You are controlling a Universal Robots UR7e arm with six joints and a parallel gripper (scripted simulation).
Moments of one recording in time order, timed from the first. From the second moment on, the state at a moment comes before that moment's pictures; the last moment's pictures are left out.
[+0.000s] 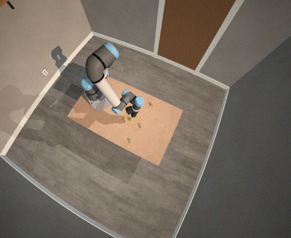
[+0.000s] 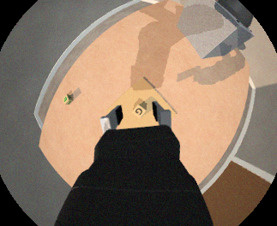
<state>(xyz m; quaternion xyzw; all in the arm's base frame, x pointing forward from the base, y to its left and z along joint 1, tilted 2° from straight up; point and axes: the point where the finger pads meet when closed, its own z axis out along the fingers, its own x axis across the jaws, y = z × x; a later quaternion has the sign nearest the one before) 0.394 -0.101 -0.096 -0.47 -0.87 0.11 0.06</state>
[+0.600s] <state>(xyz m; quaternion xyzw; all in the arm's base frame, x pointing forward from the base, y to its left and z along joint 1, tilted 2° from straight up) 0.398 -0.102 -0.096 -0.47 -0.87 0.11 0.06</state>
